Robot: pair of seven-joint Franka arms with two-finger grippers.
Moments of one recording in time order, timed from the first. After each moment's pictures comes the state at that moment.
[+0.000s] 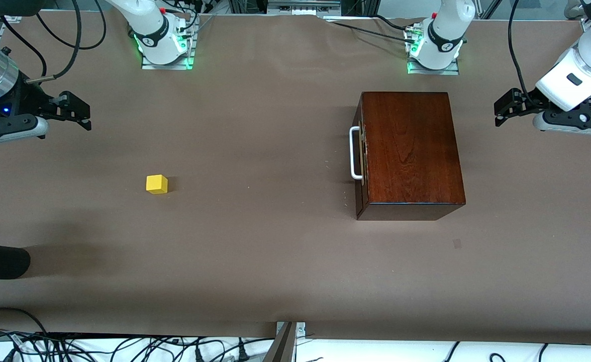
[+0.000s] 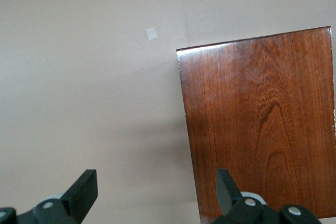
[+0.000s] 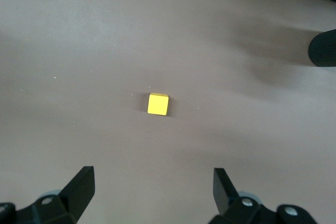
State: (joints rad) left arm -0.03 -0.07 -0.06 -1.74 0.04 1.64 0.03; right arm 0.19 0.04 -0.08 -1.57 -0.02 1.62 -0.12
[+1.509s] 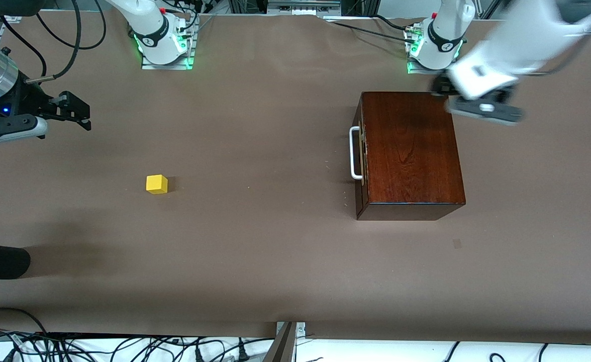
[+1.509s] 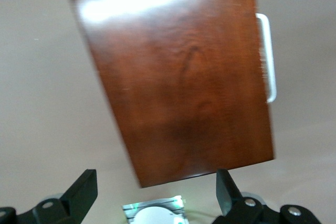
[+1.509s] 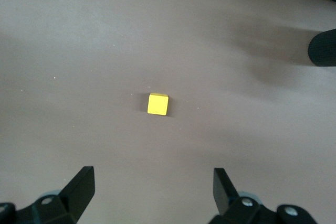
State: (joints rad) left arm -0.04 -0.02 -0.34 -1.73 -0.02 1.50 -0.15; right arm 0.19 0.04 -0.08 -1.57 -0.02 1.62 -0.12
